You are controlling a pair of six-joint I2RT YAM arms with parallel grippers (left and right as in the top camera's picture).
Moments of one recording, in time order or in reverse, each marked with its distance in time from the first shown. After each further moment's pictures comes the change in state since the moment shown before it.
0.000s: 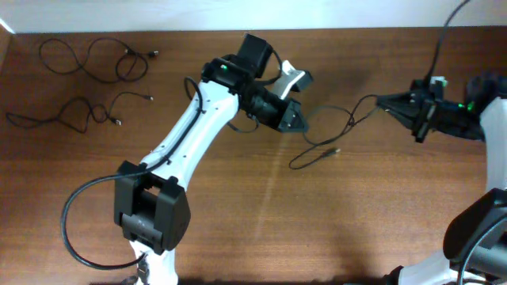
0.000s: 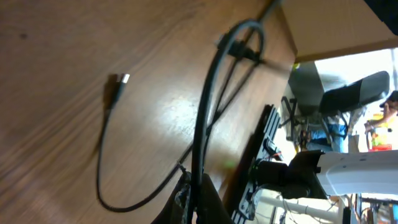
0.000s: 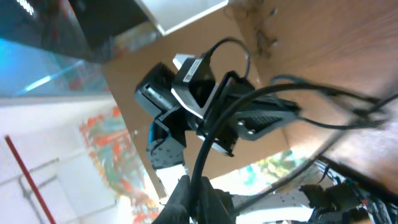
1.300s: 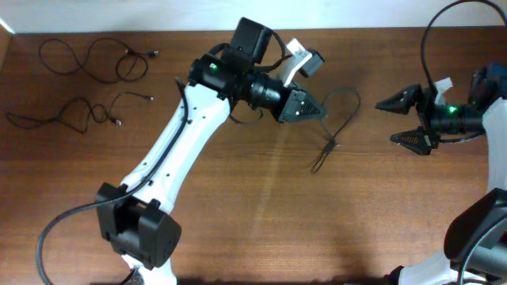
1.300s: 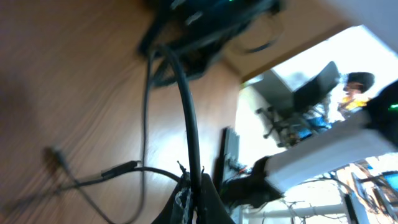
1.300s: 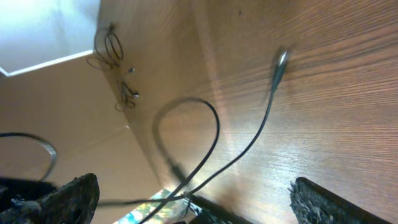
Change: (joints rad) left arm 0.002 -0.103 0.057 0.115 0.204 0.042; right arm -0.019 0.000 -0.002 0.188 0.592 -0.011
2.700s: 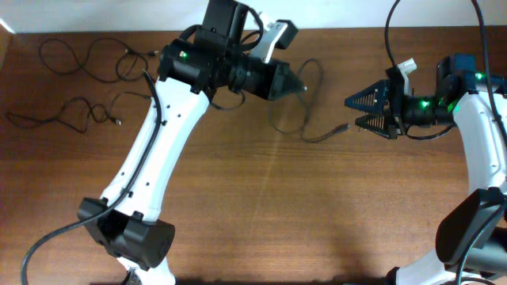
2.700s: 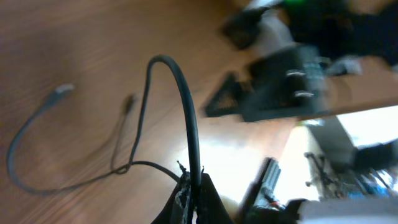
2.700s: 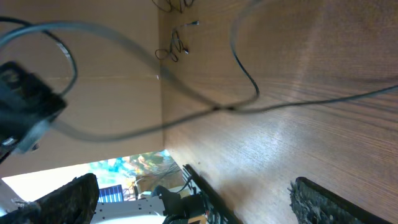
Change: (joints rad) left arm 0.067 -0.025 0.173 -0.130 -0.286 -0.191; right arm 0.150 0.000 0.000 0.048 -0.249 -0.258
